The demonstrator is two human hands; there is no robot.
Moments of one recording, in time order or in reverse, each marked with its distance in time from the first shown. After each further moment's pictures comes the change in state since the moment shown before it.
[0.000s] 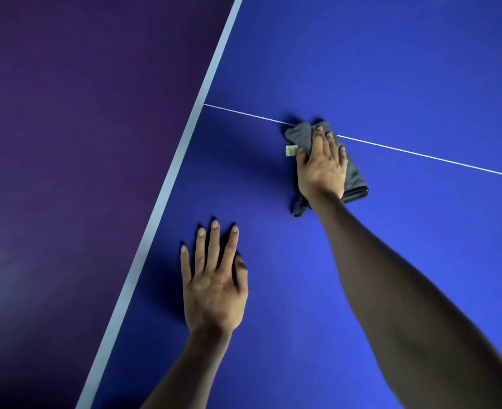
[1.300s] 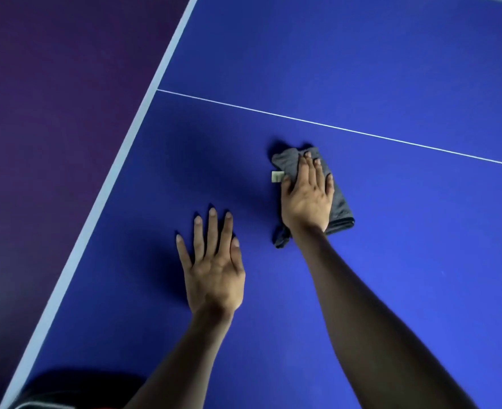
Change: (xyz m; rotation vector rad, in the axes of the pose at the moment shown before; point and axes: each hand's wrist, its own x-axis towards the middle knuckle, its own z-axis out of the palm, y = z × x) left_hand -0.039 0.096 0.024 0.020 -0.006 -0.033; right_hand -0.100 0.088 -0.038 0.001 0.065 0.040
